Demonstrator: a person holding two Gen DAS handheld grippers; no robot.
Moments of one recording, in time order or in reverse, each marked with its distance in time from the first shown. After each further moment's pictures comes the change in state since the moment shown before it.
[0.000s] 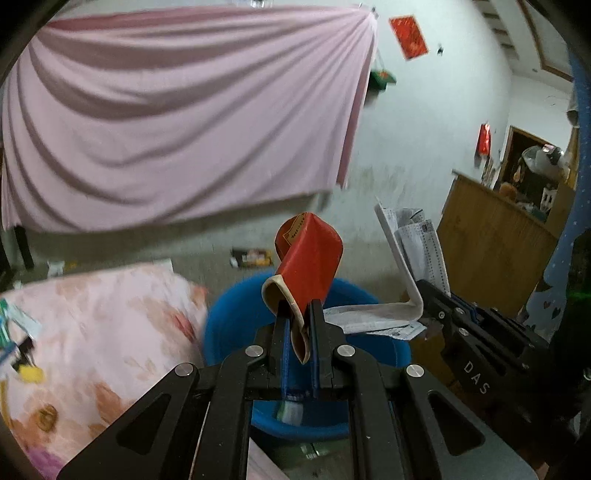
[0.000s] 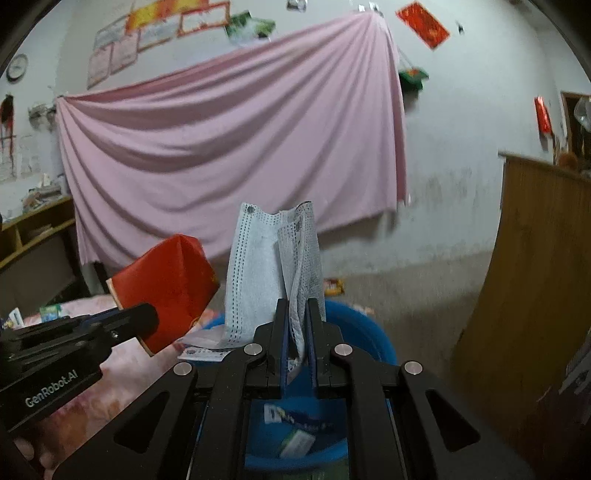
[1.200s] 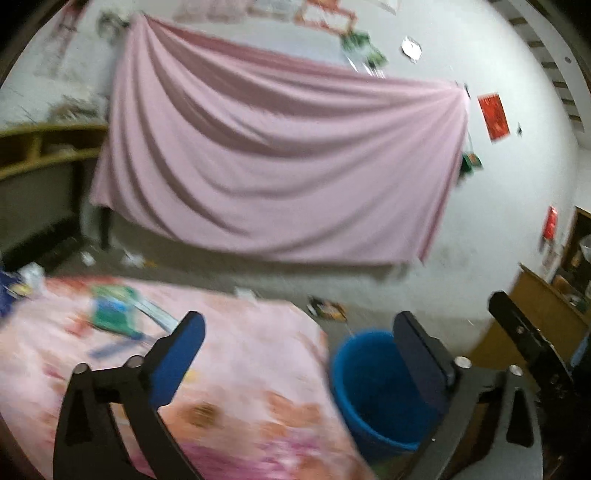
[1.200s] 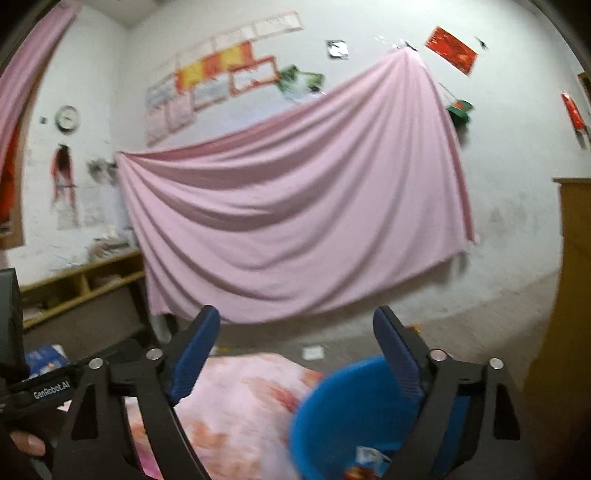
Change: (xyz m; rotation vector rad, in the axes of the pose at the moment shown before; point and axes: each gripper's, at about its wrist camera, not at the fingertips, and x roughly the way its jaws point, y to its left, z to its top) left arm -0.162 0.113 -0.012 -0.232 -0.294 0.302; right arm -0.038 0.069 0.030 0.044 -0.242 0.304
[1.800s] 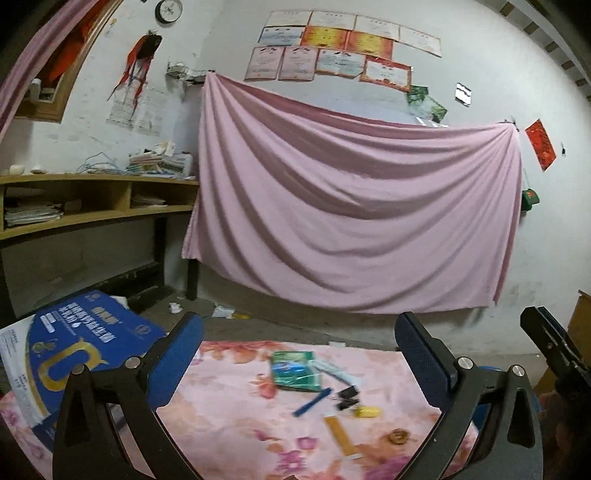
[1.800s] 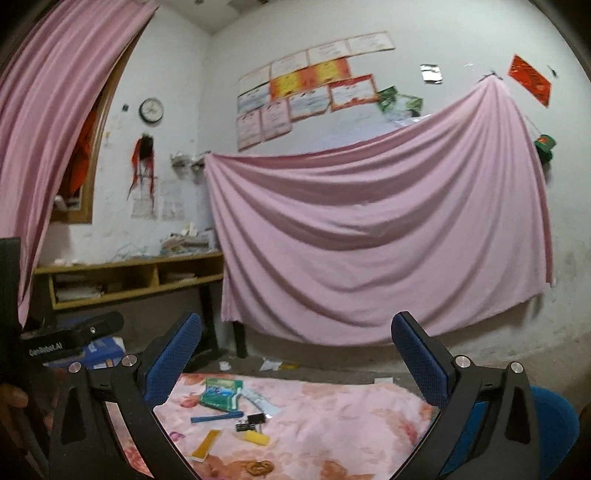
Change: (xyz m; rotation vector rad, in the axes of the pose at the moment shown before) left arm -0.093 0.141 0.009 0.022 -0.178 0.262; right arm 0.033 0.128 -0.020 -0.139 -0.072 0.272
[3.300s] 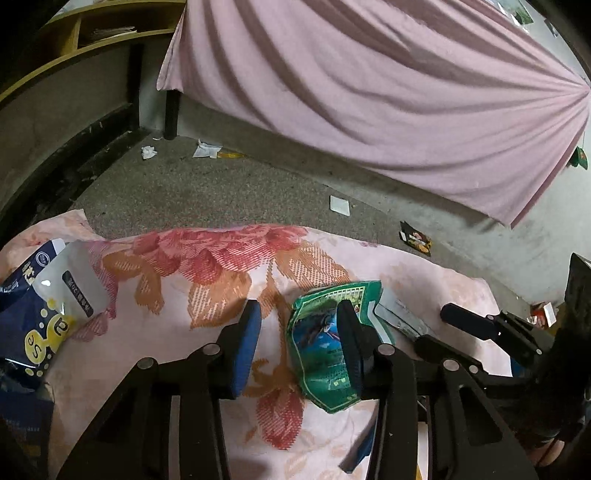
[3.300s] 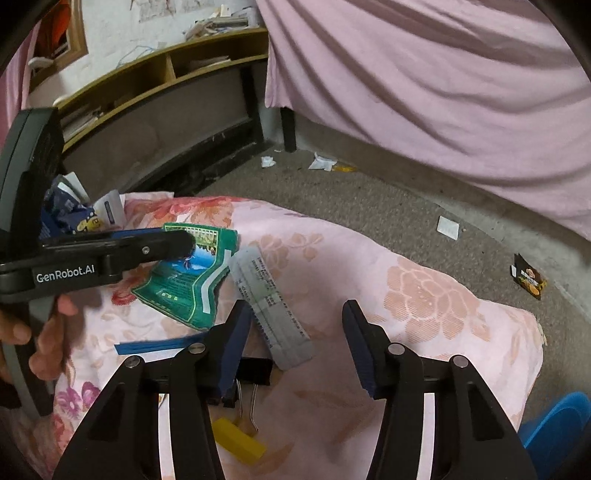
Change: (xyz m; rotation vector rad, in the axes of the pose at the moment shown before) left arm 0.250 0.051 -0.071 -0.138 0.697 -0.057; right arm 0.227 0.020 -0.102 -0.112 0.900 0.242
